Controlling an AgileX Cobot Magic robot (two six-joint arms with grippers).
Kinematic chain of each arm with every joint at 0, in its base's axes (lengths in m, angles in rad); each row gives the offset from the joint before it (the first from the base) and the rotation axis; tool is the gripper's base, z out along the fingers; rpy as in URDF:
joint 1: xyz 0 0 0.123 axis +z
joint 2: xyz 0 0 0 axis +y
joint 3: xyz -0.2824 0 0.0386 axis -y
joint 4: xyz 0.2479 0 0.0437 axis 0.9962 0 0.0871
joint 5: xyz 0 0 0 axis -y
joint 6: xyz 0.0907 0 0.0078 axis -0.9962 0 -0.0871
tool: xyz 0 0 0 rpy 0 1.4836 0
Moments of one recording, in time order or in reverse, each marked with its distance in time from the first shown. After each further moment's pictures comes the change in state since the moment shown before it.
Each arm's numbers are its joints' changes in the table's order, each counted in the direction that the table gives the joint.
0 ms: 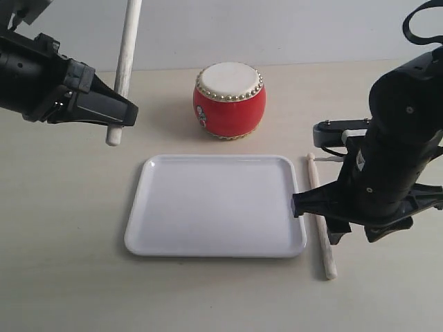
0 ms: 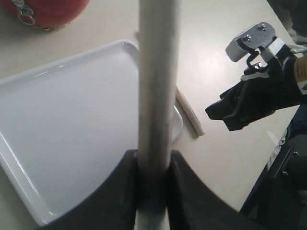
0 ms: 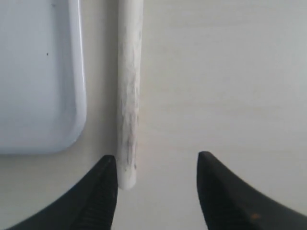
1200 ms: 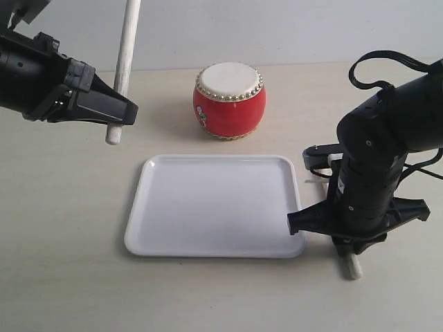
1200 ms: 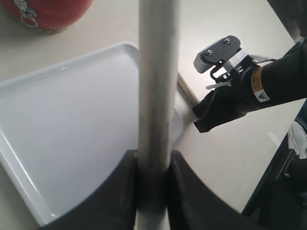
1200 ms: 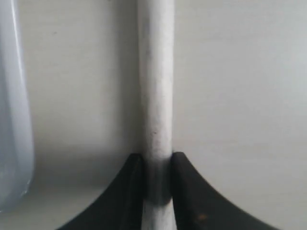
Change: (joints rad) left arm 0.000 0.000 0.000 0.000 0.008 0.000; right arm 0.000 0.179 0.004 -0.099 0.090 -0.070
